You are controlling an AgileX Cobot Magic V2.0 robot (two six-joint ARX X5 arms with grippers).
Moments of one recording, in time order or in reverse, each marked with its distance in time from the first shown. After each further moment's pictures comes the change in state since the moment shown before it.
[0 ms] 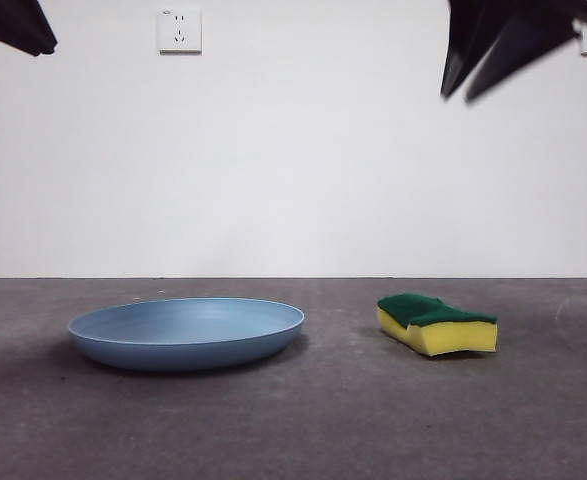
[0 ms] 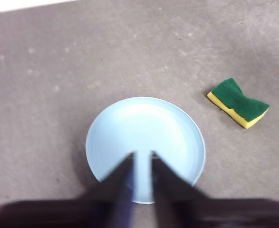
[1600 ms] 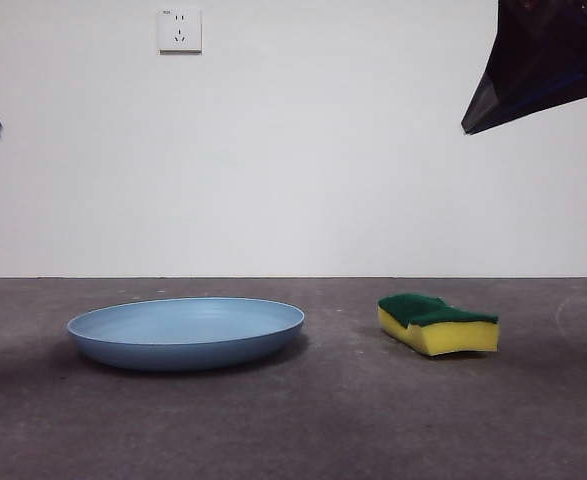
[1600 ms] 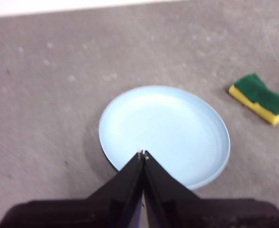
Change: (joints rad) left arm 0.017 -0.286 -0.410 0.272 -0.060 -0.015; right arm 0.114 -0.338 -0.510 0.383 0.030 0.059
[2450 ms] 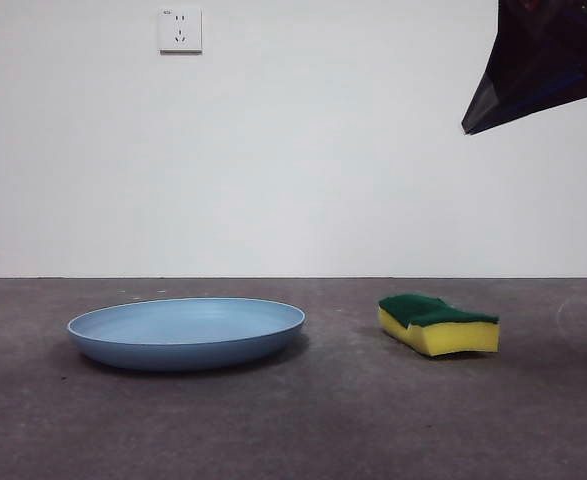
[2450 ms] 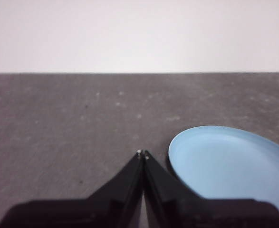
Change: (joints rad) left arm 0.371 -0.467 -0.425 0.245 0.158 0.042; right arm 0.000 0.000 0.000 0.000 0.000 0.000
